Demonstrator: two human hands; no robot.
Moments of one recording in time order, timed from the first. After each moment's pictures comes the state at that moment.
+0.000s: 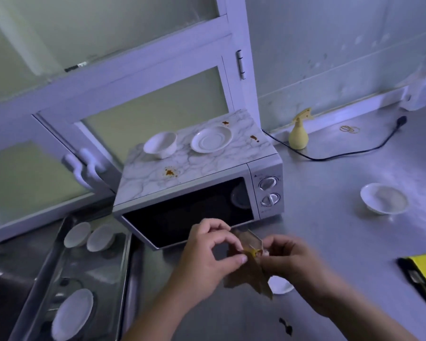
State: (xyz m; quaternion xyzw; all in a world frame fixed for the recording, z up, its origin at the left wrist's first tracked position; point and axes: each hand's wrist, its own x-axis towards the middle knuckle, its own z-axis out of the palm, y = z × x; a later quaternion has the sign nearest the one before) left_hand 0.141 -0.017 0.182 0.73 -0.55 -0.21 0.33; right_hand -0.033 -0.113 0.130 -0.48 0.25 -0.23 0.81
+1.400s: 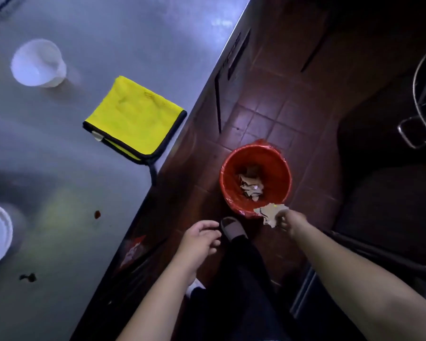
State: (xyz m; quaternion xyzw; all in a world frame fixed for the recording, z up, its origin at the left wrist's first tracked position) left_hand -0.330 0.013 -0.108 0.68 -0.29 -0.67 0.04; right_hand -0.575 0.062 -0.239 0.20 0.80 -0.22 0.53
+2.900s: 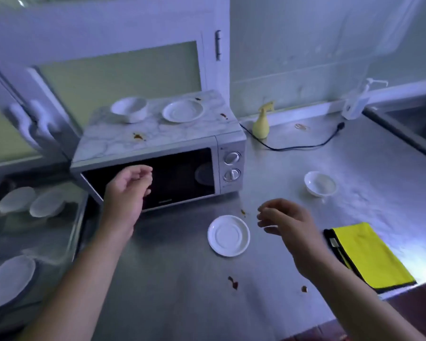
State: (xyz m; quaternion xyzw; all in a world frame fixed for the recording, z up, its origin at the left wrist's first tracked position) left_hand 0.197 -0.005 0.163 0.70 -0.30 -0.20 0.62; right_hand -0.100 -0.092 0.149 -0.53 0.48 -0.33 0.62
